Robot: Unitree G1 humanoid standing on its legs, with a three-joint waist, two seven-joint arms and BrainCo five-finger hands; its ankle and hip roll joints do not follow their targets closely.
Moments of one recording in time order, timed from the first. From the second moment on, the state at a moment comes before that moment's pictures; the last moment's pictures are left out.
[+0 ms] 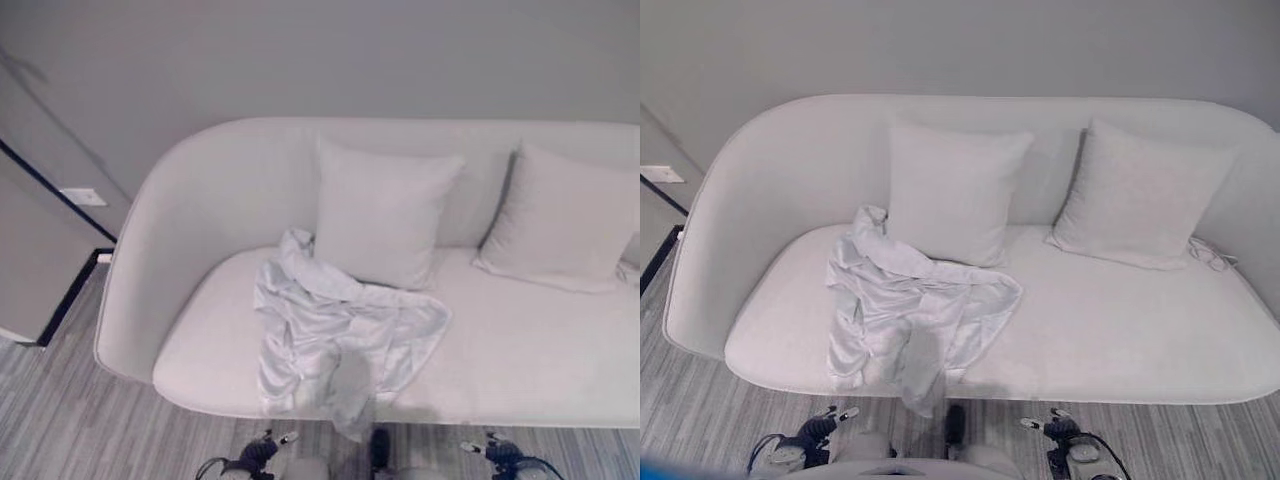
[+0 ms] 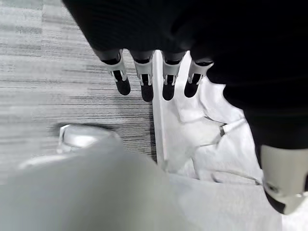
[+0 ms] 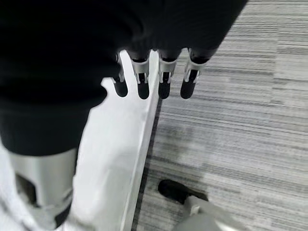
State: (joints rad) left arm -0.04 0.25 -0.23 1.25 -0.23 -0.16 -0.01; right arm -0.06 -0.30 0.28 1.27 0.22 -0.10 -0.04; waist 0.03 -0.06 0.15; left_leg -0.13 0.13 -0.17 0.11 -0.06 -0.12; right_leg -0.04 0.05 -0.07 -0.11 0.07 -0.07
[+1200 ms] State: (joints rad) left arm -0.32 0.52 -0.17 0.64 -0.31 -0.26 0.20; right arm -0.38 -0.47 0.31 0.64 0.08 -0.12 -0.26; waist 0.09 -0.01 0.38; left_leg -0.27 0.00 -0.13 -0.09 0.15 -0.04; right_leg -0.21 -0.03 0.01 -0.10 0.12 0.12
